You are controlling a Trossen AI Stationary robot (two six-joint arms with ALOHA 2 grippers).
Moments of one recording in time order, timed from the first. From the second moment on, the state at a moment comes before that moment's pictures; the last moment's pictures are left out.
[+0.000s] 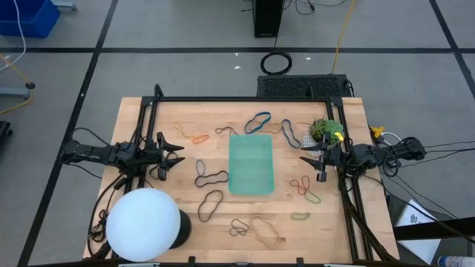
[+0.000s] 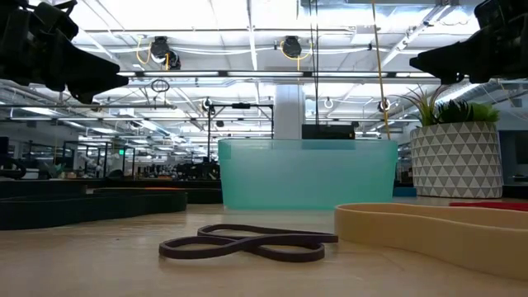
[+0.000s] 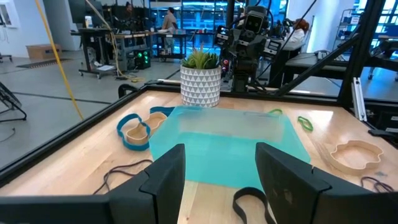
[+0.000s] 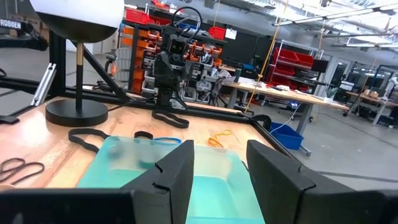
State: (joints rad) left arm -0.17 0.01 0.06 -0.10 -0.31 -0.06; right arm 0.25 0.03 0.05 0.04 0.39 -0.23
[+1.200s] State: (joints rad) left arm -0.10 0.13 0.15 -0.19 -0.56 -0.25; right arm 0.25 0.03 0.02 0.18 0.39 -0.33
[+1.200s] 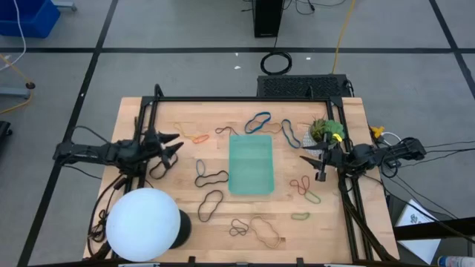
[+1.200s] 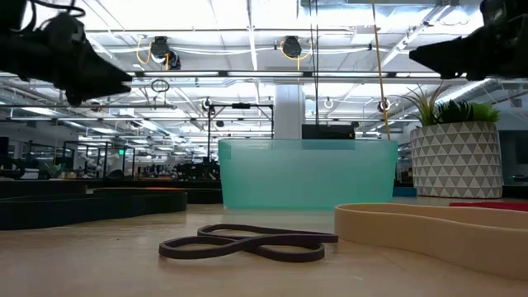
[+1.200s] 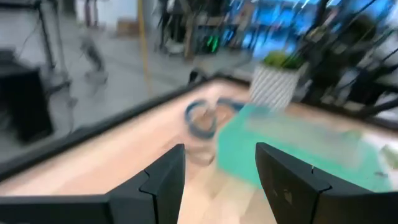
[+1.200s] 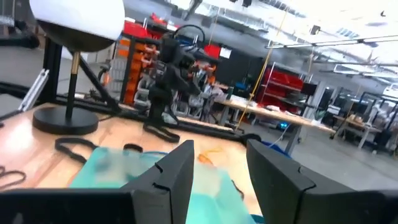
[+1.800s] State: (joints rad) left arm 0.15 0.86 0.60 -0.93 -0.32 -0.62; right arm 0.25 0.03 0.02 0.24 0.39 -0.33
